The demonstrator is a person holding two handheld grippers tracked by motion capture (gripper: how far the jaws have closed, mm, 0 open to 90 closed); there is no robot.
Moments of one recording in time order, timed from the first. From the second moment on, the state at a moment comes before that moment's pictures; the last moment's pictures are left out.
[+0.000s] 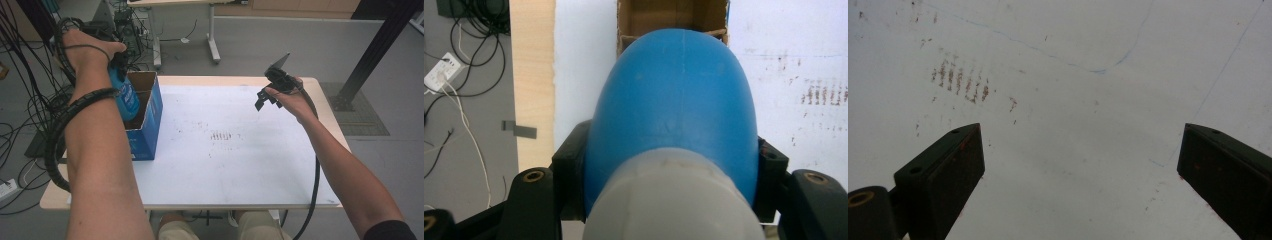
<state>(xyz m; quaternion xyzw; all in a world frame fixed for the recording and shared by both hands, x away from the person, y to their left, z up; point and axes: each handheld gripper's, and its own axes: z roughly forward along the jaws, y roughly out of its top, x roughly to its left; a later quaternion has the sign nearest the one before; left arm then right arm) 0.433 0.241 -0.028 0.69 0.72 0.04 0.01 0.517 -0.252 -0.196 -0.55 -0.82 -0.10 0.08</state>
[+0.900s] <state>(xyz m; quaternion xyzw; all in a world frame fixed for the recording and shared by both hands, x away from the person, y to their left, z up) 0.426 0.233 -0.105 0.67 0.74 0.04 0.01 0.518 -0.254 -0.204 -0.55 -0.83 -0.10 0.09</state>
